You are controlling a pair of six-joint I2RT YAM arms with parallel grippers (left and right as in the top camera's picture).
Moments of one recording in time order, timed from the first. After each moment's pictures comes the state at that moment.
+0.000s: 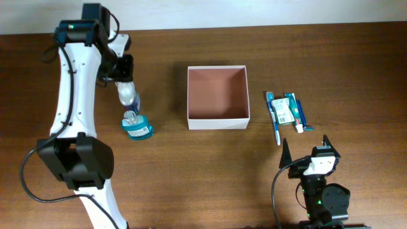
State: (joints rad) left arm 0.00 2.13 2.26 -1.48 0.09 0.10; right arm 0.04 0.01 0.01 -0.07 0.03 -0.05
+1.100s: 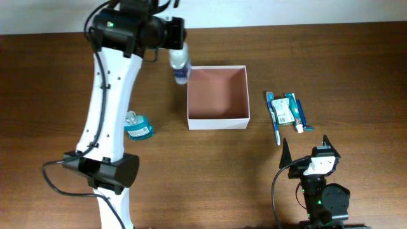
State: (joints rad) left arm -0.30 2.13 2.60 -1.31 0.17 -0.13; right arm 0.04 0.01 0.01 -0.07 0.03 -0.05
